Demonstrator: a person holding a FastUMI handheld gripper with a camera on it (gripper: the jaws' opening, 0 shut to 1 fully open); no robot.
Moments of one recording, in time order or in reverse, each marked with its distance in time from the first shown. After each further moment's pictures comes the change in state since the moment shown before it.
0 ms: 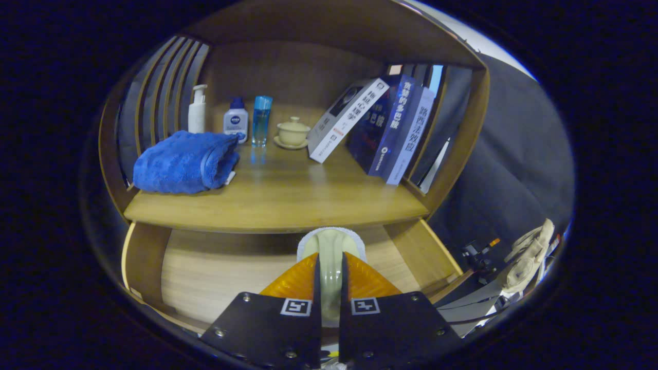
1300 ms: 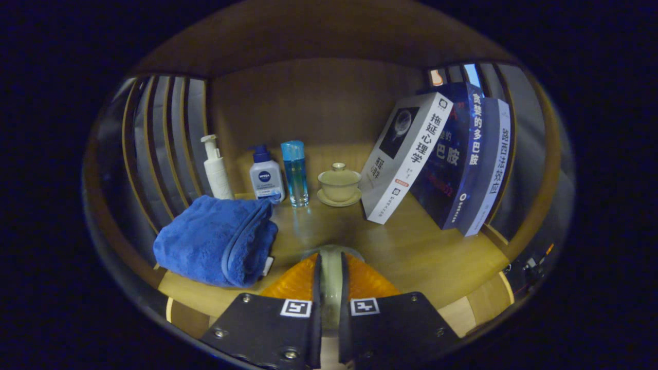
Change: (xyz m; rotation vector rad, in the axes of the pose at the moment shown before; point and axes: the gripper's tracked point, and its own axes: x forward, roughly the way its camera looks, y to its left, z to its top) arm 0.105 0.091 0.099 0.160 -0.095 0.334
